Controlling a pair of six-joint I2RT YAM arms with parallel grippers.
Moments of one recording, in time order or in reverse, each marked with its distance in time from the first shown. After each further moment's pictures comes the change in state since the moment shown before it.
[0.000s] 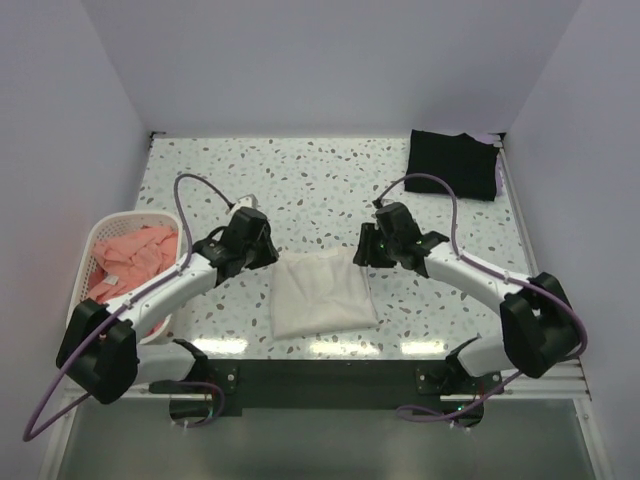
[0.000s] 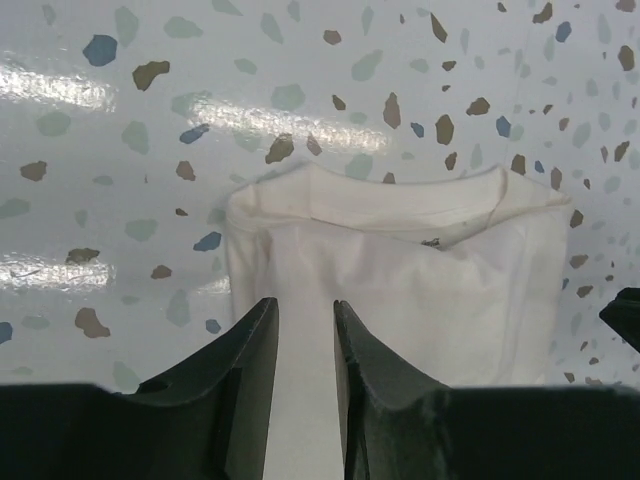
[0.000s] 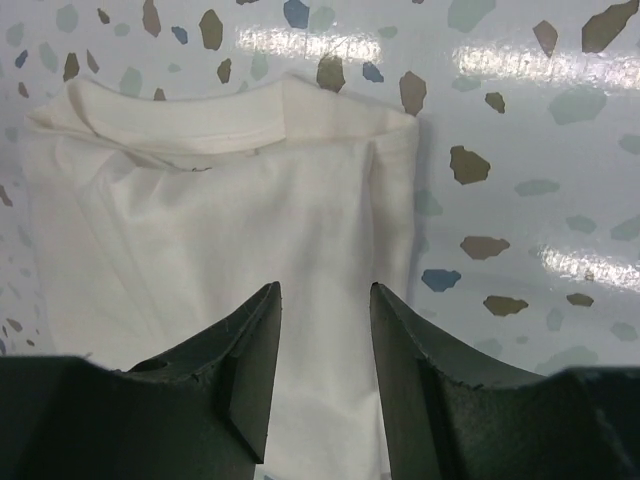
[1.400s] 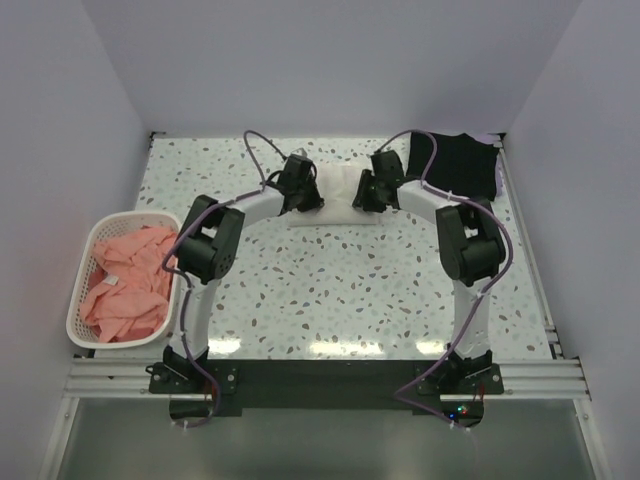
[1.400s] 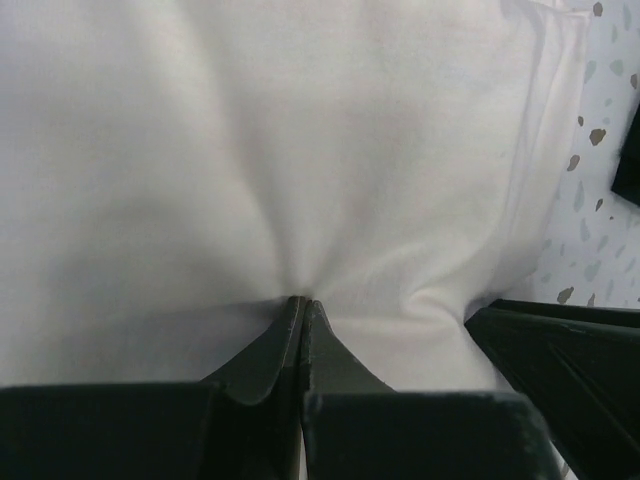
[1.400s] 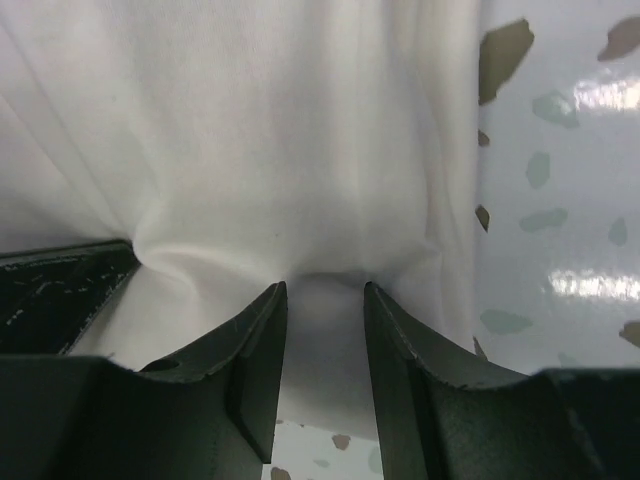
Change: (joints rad) left arm 0.091 0.970 0.780 0.268 0.203 0.015; right arm -0.219 0.730 0.668 0.063 -0.004 -0.024
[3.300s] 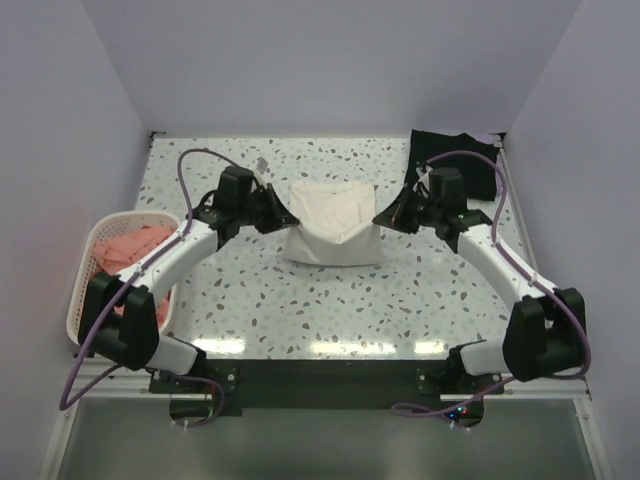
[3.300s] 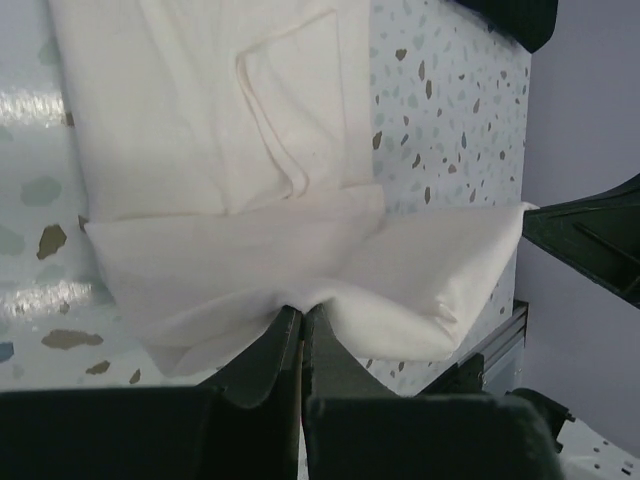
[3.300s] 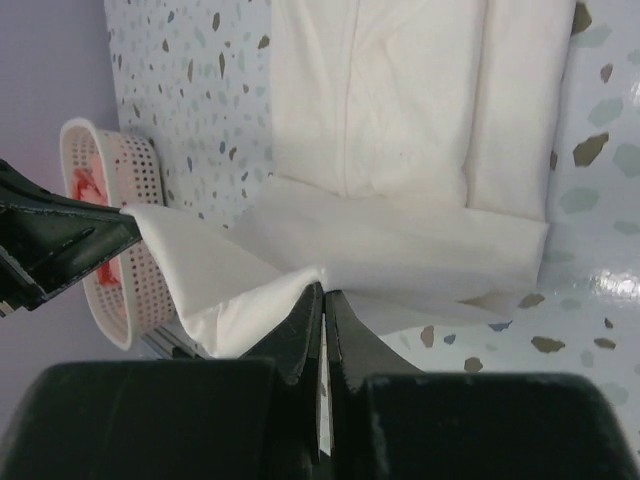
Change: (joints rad) left arm 0.068 -0.831 -0.591 -0.153 0.299 0.008; right arm -0.094 -0.815 -0.575 -0.053 -0.376 0.154
